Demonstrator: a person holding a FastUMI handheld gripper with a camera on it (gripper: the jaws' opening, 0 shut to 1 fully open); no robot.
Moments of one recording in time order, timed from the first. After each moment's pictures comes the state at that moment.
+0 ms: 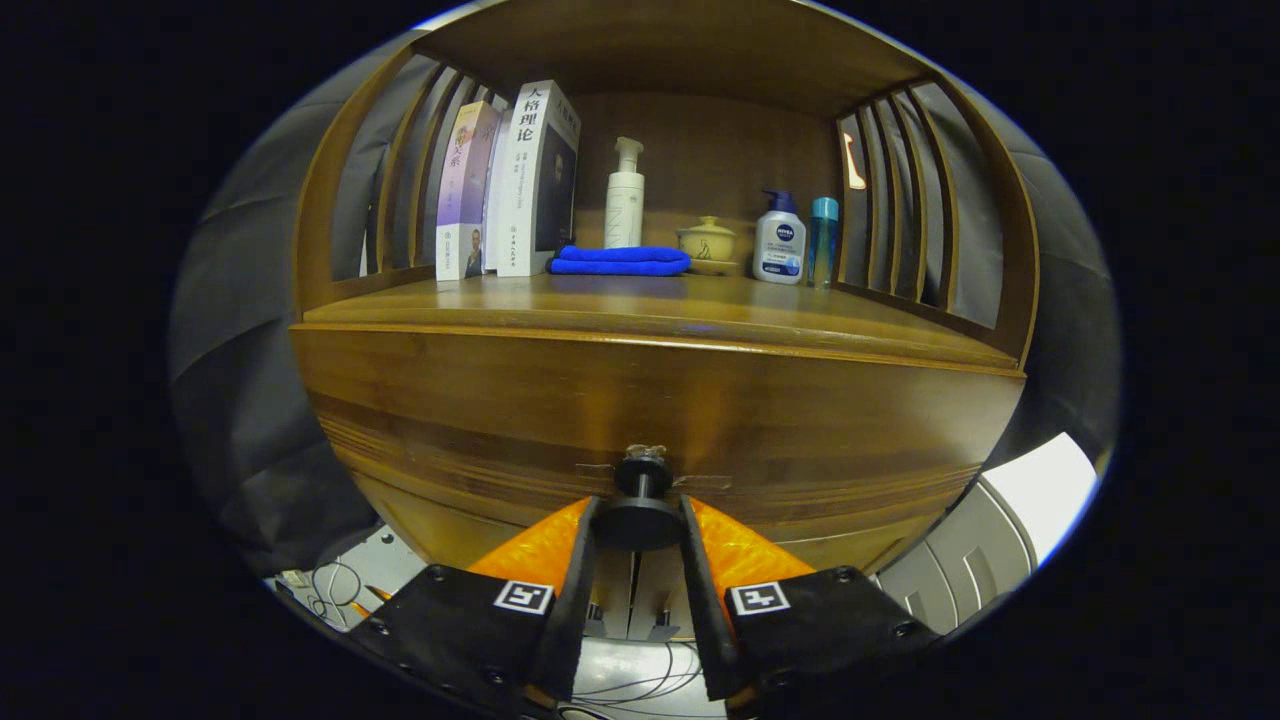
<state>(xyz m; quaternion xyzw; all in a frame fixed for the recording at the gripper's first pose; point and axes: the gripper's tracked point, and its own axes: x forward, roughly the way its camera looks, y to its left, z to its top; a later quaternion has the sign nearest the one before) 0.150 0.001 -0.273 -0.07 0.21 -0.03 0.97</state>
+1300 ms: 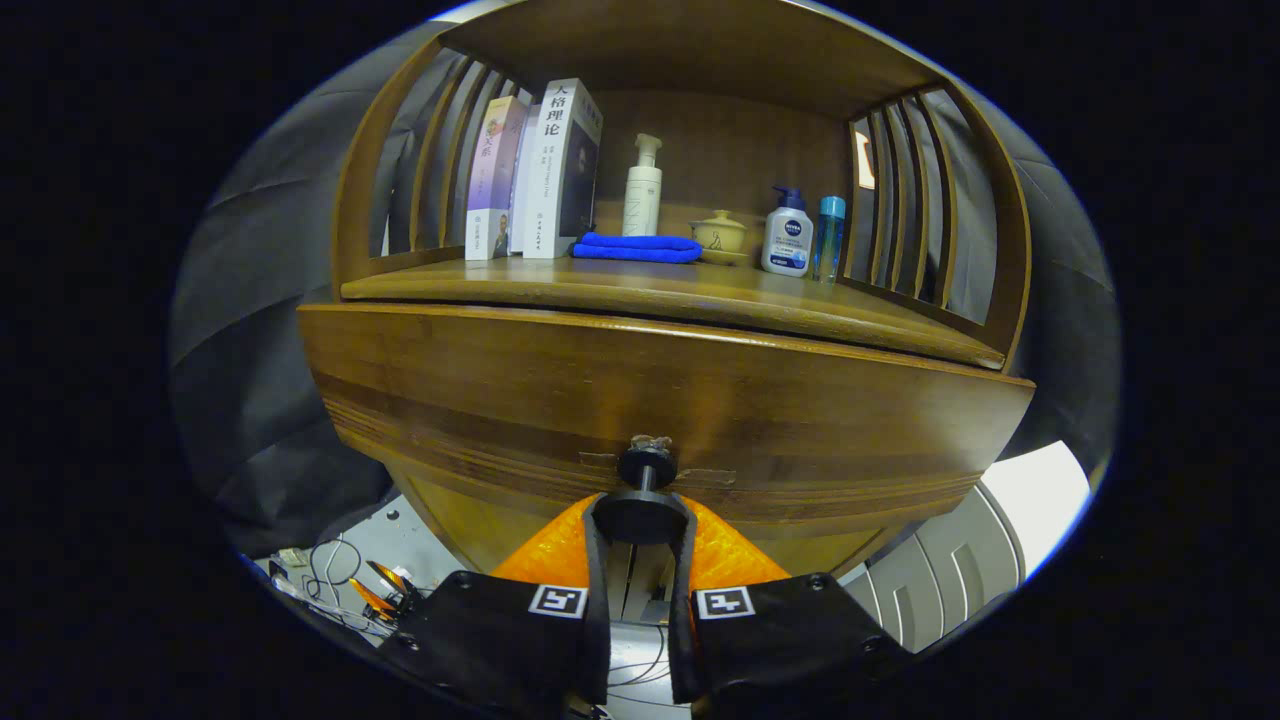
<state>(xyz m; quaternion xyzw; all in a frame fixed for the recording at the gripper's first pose) 0.110 0.002 -0.276 -0.09 0.23 0.00 0.97</state>
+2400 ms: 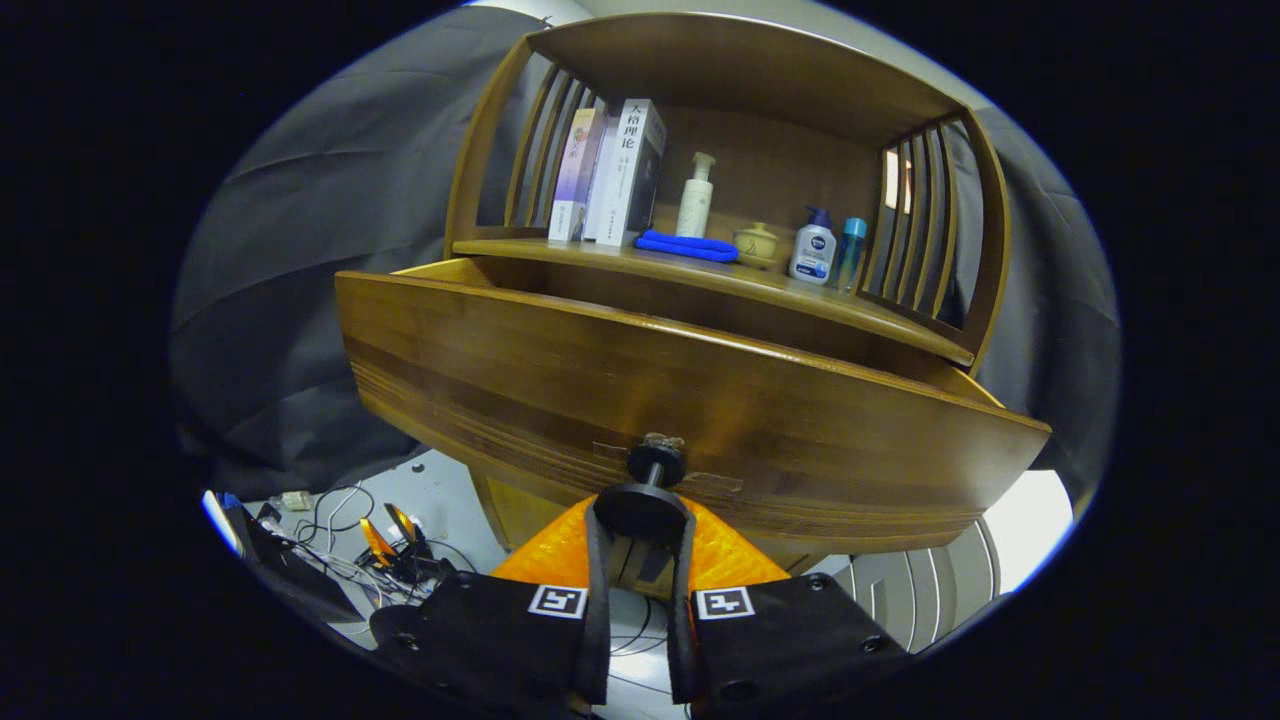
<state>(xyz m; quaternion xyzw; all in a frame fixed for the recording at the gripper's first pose) 0.018 0.005 -0.280 -0.13 0.23 0.06 0.96</state>
